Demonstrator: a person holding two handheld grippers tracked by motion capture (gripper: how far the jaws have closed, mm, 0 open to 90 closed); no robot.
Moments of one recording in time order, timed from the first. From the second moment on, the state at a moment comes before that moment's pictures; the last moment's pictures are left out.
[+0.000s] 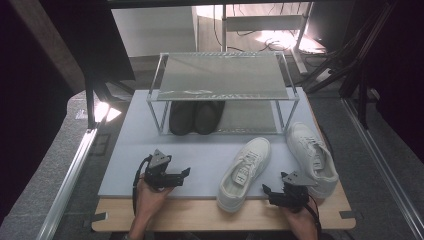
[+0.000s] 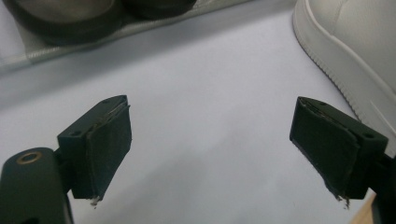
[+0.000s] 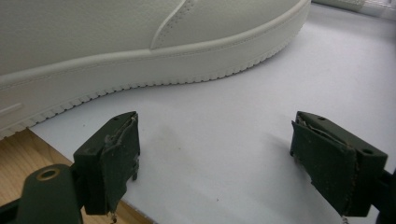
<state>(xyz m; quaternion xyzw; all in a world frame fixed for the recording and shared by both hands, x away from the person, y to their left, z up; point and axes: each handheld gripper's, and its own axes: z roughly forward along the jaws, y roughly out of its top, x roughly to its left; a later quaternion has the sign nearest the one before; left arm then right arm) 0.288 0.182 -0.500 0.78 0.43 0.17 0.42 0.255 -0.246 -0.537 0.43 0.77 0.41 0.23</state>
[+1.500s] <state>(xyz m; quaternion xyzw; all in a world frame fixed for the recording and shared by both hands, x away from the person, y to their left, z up) 0.260 0.198 -0.540 0.78 0.44 0.21 0.39 0.247 -0.246 -0.515 0.42 0.78 0.42 0.19</state>
